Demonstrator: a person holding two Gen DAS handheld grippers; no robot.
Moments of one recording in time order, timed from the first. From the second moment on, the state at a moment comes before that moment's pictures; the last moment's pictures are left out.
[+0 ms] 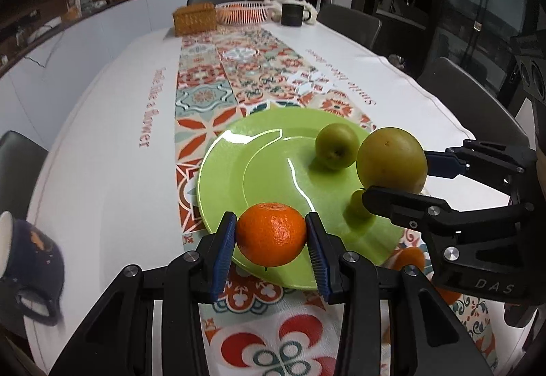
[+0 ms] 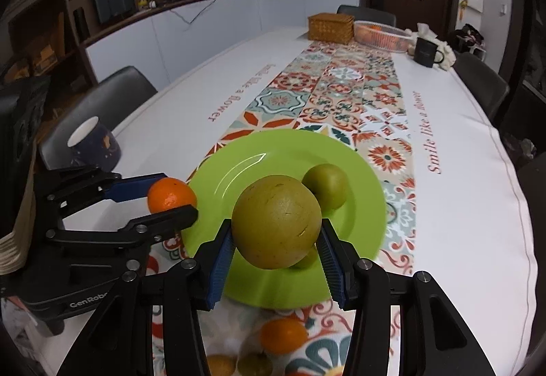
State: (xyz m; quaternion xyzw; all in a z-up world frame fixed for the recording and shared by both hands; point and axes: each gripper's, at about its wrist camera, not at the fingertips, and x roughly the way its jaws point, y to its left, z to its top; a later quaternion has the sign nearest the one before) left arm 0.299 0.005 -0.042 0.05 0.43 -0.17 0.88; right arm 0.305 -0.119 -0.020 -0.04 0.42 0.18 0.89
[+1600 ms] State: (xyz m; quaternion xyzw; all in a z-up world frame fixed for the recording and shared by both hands) left arm 0.127 -0.030 0.038 0.13 0.28 -0.14 0.94; right arm 0.149 -0.183 0.038 -0.03 0.31 0.09 0.95
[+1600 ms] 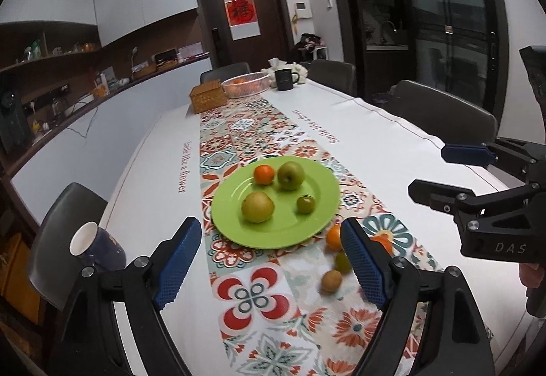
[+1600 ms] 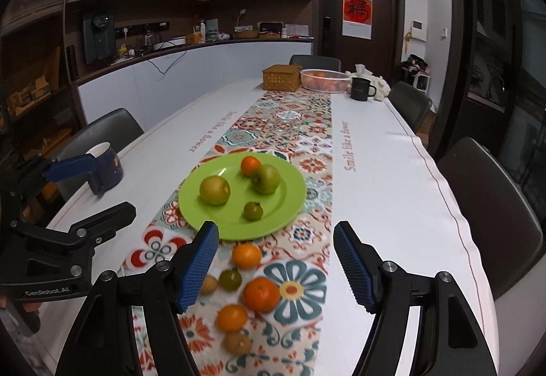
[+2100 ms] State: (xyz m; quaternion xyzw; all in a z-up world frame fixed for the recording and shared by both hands) left arm 0.093 -0.032 0.001 0.16 0.28 -0.18 0.93; right arm 0.102 -0.172 -0.010 -0.04 0.38 0.10 0.92
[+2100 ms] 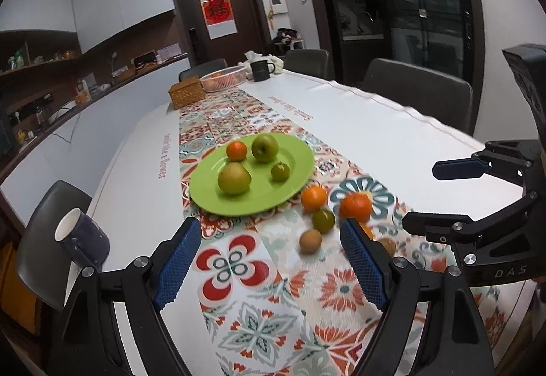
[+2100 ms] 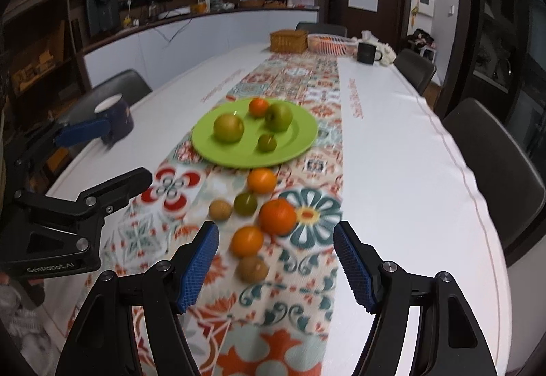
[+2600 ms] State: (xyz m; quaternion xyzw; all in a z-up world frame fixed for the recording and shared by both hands) left arm 0.111 -0.035 -0.056 0.19 0.33 -0.20 0.90; right arm 0.108 -0.161 -0.055 -0.03 0.44 0.10 0.89
